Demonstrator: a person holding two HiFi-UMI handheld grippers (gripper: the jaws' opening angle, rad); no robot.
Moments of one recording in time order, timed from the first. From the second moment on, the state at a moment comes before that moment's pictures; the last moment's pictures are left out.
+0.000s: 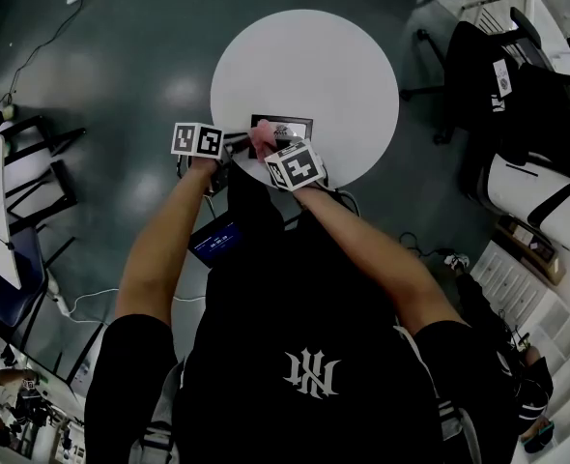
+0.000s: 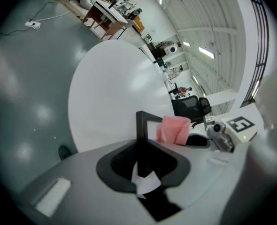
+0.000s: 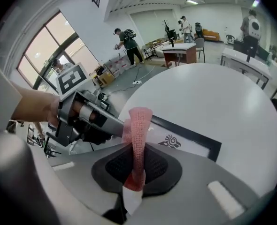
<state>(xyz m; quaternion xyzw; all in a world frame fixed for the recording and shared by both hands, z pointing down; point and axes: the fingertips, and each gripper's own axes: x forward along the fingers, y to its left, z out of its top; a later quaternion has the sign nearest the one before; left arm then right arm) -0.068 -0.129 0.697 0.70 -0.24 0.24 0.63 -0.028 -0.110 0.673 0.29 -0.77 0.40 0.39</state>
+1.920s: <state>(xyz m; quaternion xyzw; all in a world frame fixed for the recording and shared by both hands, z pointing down) -0.067 -0.125 0.696 0.70 -0.24 0.24 0.63 0.053 -0.101 0.691 0.31 -0.76 0.31 0.48</state>
